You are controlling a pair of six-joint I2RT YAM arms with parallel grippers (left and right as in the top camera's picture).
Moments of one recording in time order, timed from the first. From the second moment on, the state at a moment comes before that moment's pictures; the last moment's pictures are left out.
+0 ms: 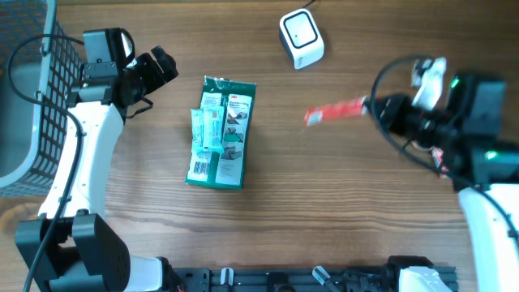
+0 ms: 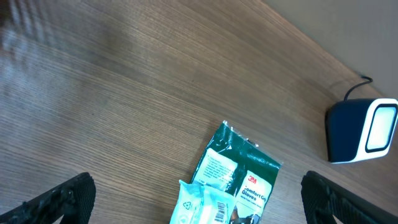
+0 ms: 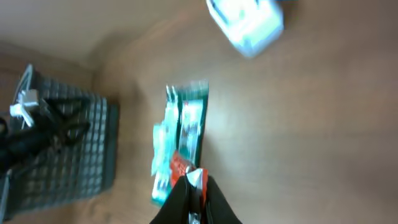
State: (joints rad) left arm 0.07 1.60 1.31 -0.59 0.14 -0.47; right arm -0.03 1.17 1.23 -0.85 -0.53 0.40
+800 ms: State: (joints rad) left arm 0.07 1.60 1.31 -0.60 0.14 -0.47; right arm 0.64 2.08 1.93 -0.59 0.84 -0.30
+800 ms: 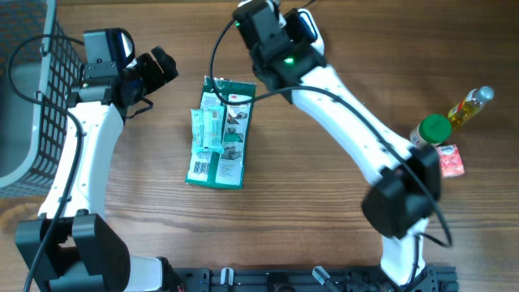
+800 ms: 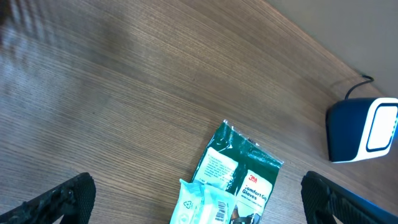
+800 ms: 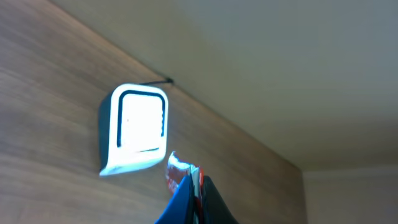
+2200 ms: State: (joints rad) left arm 0.07 1.60 1.31 -0.60 0.14 -0.47; right arm 0.57 2.29 1.93 -0.30 0.50 0.00
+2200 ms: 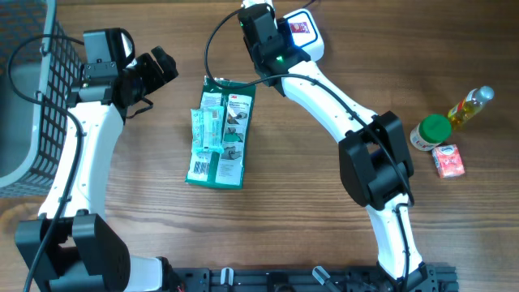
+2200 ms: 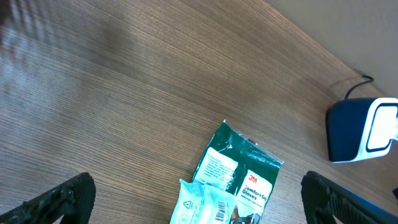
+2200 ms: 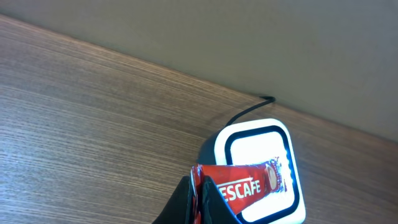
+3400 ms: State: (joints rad) left arm 0.07 1.60 1.31 -0.60 0.14 -0.47; right arm 0.11 2.10 1.92 -1.53 0.03 0.04
